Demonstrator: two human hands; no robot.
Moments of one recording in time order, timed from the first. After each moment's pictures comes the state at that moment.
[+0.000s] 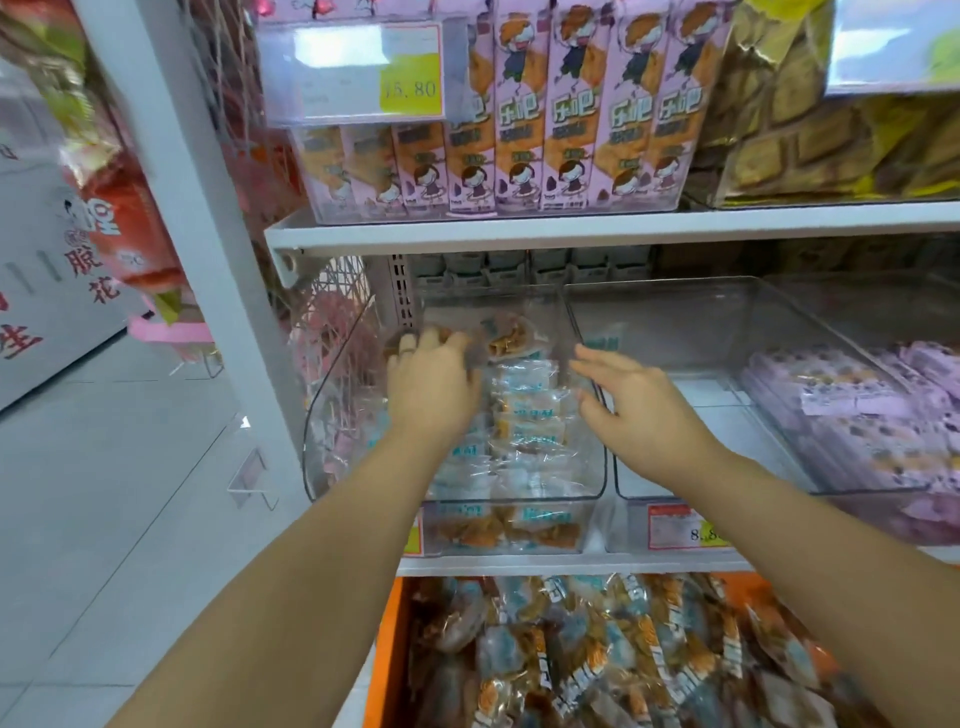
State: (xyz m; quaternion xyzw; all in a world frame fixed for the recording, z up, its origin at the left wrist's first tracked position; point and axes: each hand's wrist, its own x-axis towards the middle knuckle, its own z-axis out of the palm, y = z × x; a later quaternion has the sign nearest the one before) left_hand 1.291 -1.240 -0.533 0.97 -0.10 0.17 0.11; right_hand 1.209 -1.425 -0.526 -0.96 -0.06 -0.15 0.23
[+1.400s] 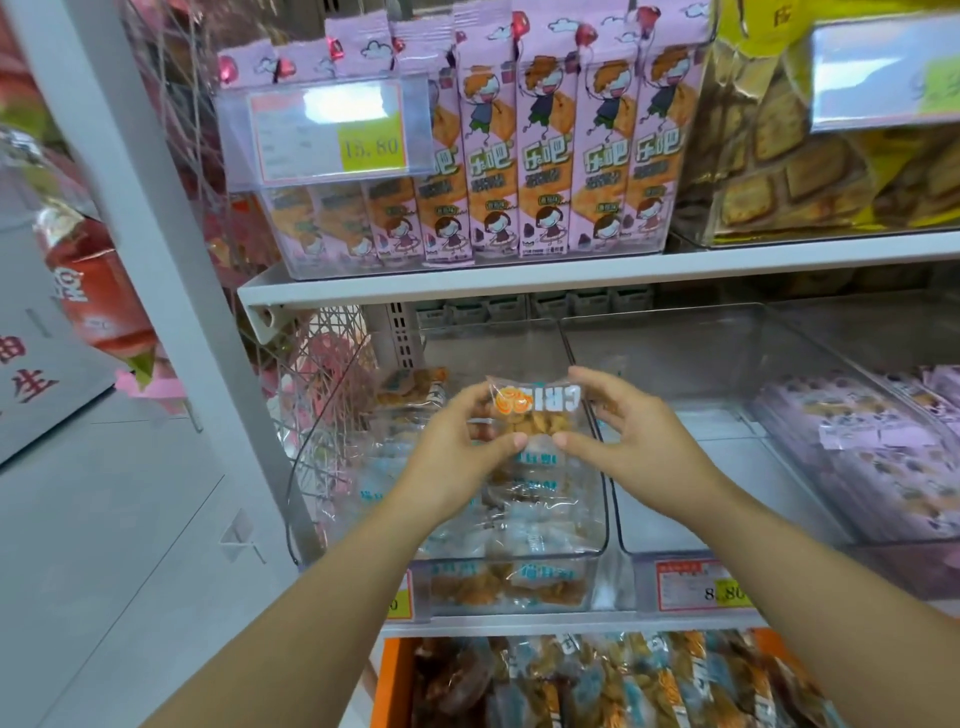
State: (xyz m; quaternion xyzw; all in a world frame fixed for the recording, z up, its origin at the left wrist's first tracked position) left_hand 1.268 -1.253 -0.537 0.80 -0.17 -0.02 0.58; right_hand 1.223 -1.434 -0.531 -0.85 -0.05 -0.12 0.52
